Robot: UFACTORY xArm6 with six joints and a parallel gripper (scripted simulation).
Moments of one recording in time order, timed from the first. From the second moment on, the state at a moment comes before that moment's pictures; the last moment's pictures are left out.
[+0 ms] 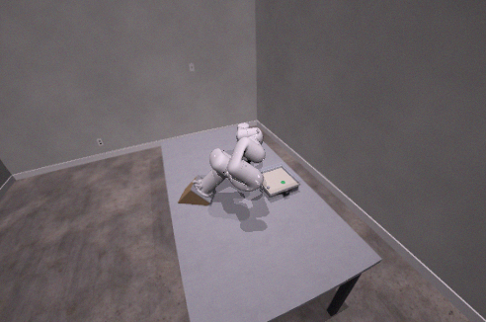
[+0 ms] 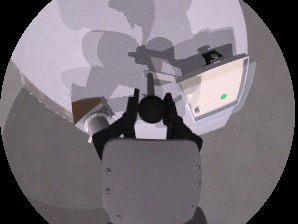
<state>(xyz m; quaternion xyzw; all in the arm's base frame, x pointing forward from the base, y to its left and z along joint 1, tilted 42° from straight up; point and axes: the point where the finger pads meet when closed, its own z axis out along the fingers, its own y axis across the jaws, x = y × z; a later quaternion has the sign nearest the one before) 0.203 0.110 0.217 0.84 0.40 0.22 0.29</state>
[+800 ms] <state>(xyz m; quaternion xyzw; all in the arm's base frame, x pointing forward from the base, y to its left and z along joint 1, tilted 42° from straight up) 0.203 0.109 0.218 0.84 0.40 0.22 0.29</state>
